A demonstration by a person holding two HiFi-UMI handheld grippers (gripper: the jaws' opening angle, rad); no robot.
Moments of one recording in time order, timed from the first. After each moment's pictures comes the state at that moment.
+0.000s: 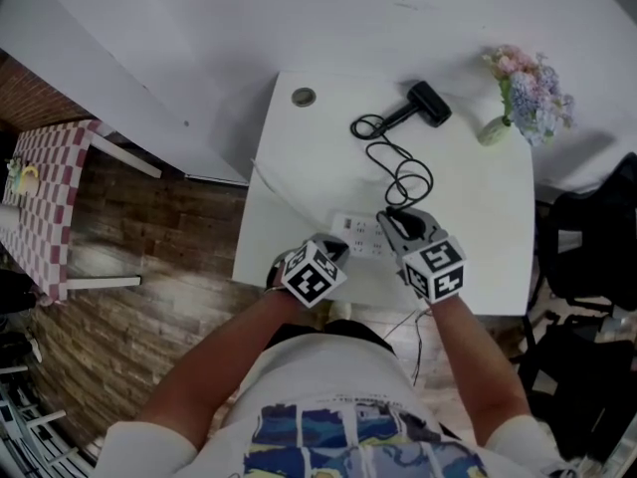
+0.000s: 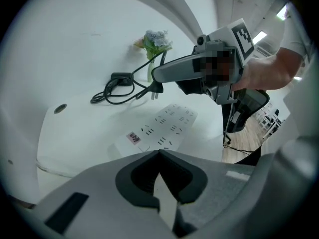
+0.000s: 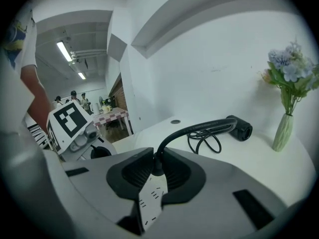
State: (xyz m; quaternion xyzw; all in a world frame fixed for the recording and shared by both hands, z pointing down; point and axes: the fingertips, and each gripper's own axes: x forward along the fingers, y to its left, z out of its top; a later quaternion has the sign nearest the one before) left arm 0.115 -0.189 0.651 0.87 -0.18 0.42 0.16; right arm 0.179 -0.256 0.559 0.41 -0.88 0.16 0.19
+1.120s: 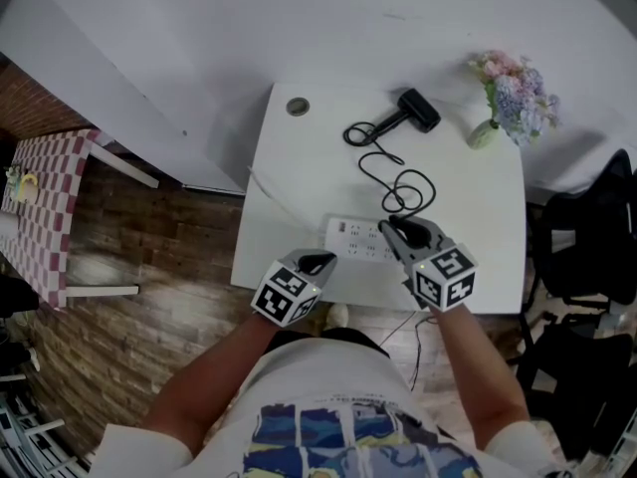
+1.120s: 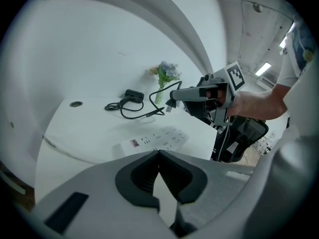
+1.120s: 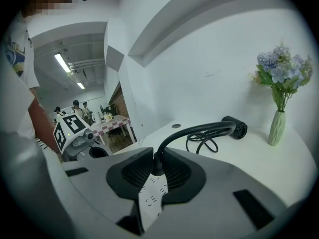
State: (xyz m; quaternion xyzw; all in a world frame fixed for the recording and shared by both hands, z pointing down) left arm 0.096 -0.177 0.598 0.90 -0.24 0.28 0.22; right arm 0.195 -0.236 0.526 0.41 -0.88 0.19 0.15
